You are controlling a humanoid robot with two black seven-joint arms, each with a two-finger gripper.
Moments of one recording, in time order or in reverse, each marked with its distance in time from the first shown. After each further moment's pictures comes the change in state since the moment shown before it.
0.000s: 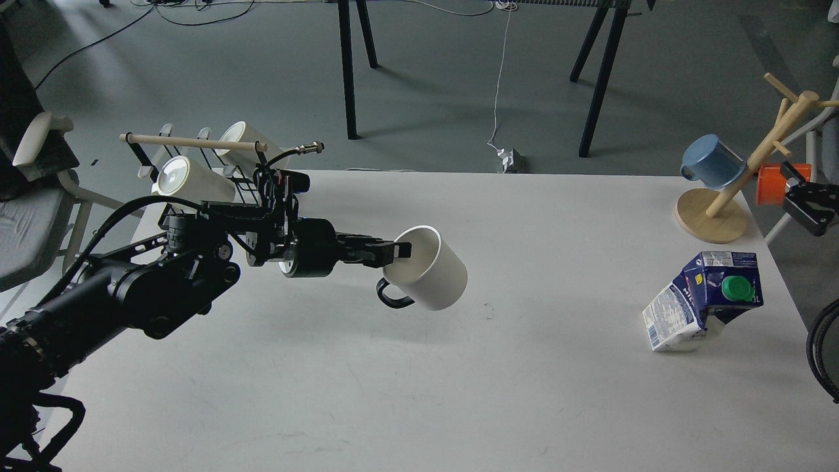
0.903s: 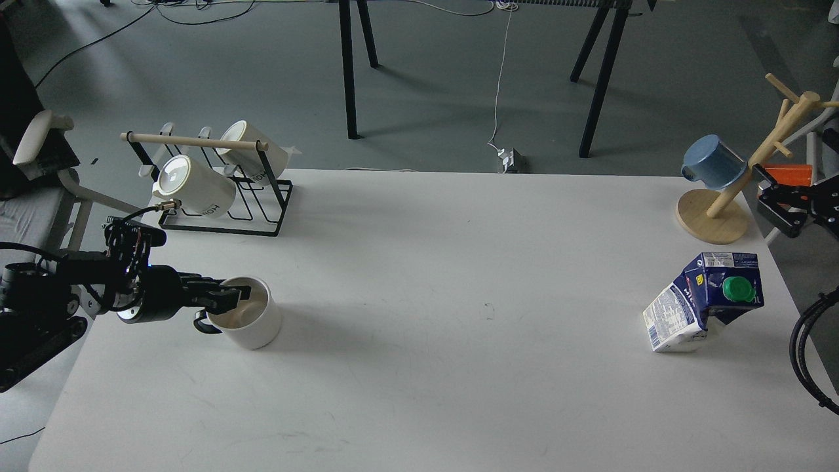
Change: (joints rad) left arm 0.118 0.430 0.176 0.018 0.045 0.174 0.000; right arm 0.003 0.015 -0.044 0.051 -0.002 0.000 0.000
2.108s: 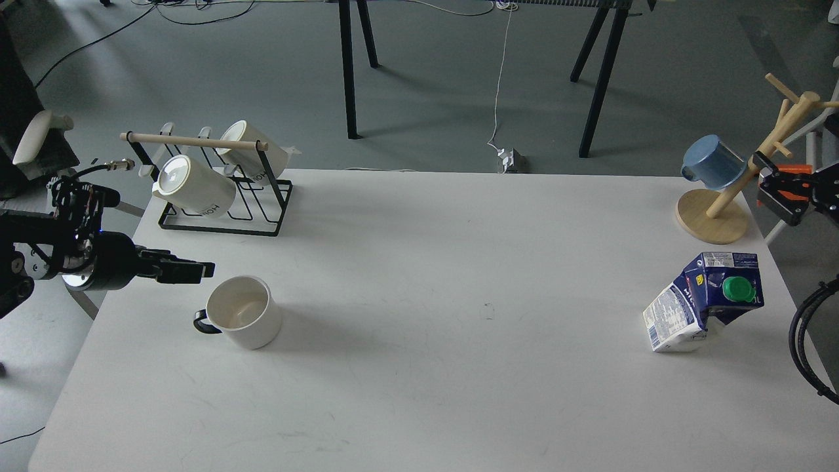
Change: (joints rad) left arm -0.076 0.096 0.000 0.001 0.001 -0.142 0.000; right arm 0.030 0.000 -0.002 0.000 0.000 0.000 0.000
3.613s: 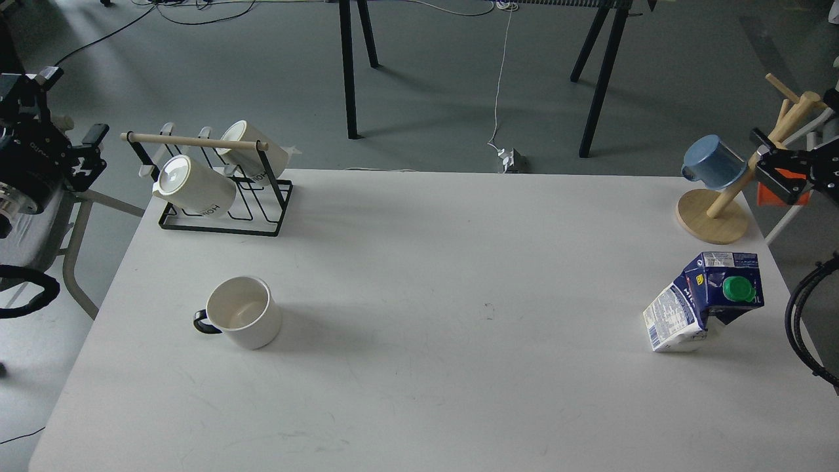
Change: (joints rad) left arm 0.073 -0.137 -0.272 0.366 -1.641 -0.032 0.000; right arm 0.061 0.001 -0.016 0.001 -0.001 0.000 0.000
